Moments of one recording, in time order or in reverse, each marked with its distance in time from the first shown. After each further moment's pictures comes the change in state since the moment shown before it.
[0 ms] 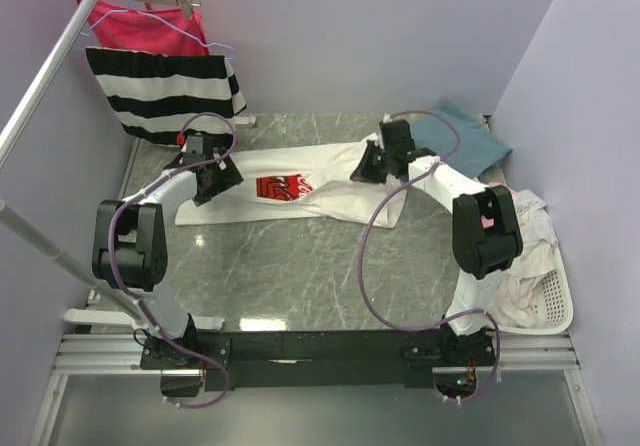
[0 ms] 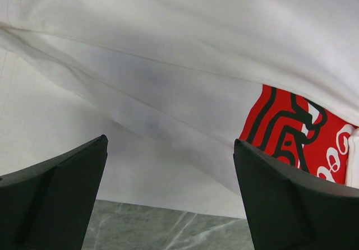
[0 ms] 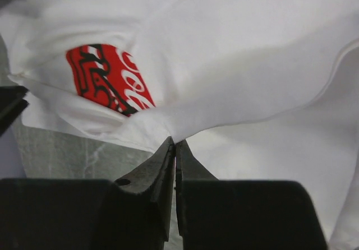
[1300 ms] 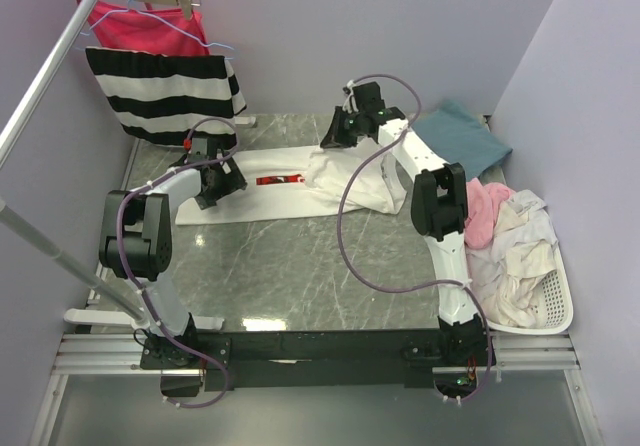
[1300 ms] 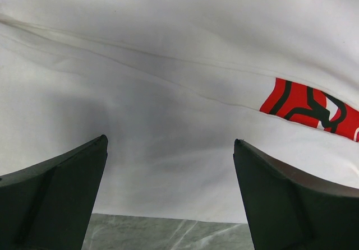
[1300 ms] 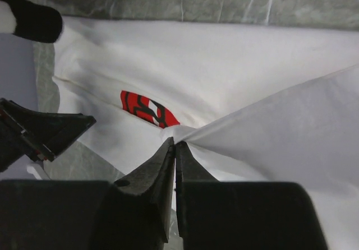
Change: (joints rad) left arm 0.000 0.083 0.026 -0.011 0.055 0.006; right arm 0.028 0.508 0.848 -0.273 -0.182 -0.108
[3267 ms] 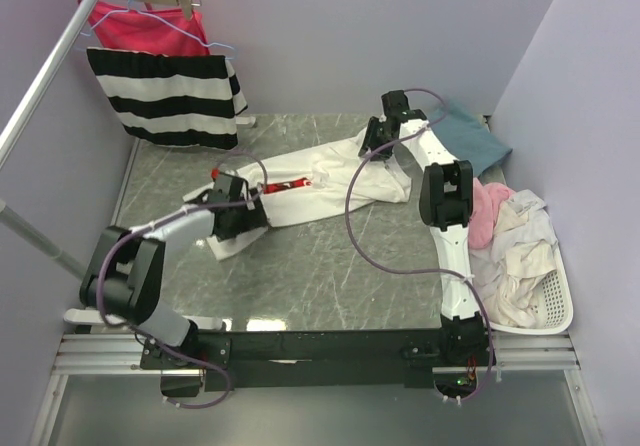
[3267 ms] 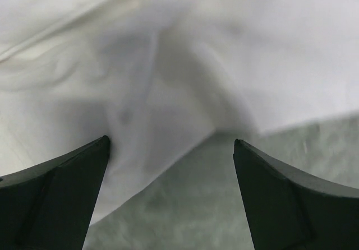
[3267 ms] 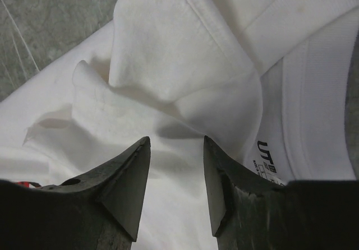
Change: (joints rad) left arm -0.205 -0.240 -0.323 0.046 -0.026 -0.032; right arm -0.156 0.166 0.095 -0.196 0.261 -0.025
